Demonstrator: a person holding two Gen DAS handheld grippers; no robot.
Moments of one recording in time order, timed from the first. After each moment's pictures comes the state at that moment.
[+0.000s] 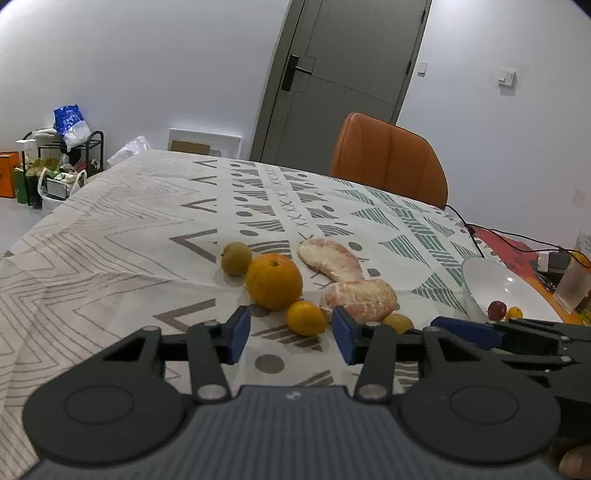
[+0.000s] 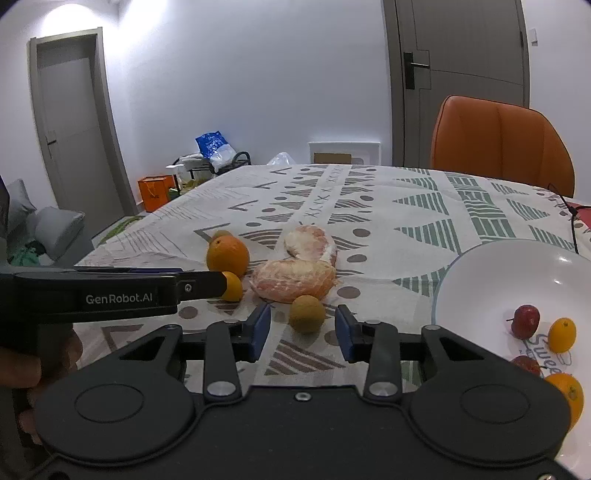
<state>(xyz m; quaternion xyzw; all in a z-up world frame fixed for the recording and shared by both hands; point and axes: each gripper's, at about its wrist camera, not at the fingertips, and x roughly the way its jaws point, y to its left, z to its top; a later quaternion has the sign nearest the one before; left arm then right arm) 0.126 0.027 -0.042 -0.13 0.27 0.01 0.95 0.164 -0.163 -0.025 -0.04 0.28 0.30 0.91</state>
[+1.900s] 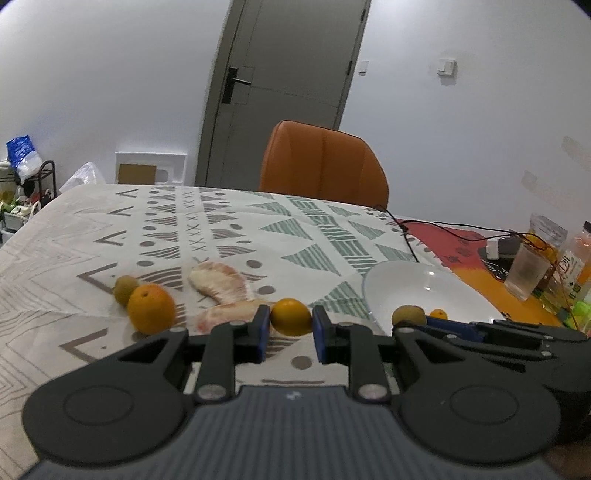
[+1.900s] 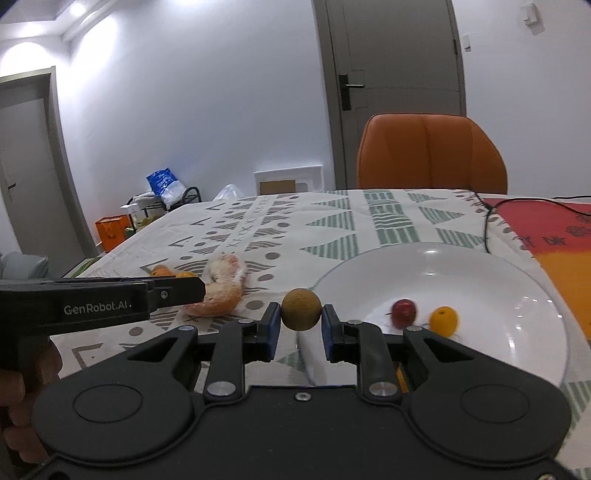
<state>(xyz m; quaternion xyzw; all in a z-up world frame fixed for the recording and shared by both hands) 0.130 -0.049 -0.012 -0.09 0.25 -0.06 0.96 0.149 -0.237 -0.006 0.01 0.25 0.22 0.94</state>
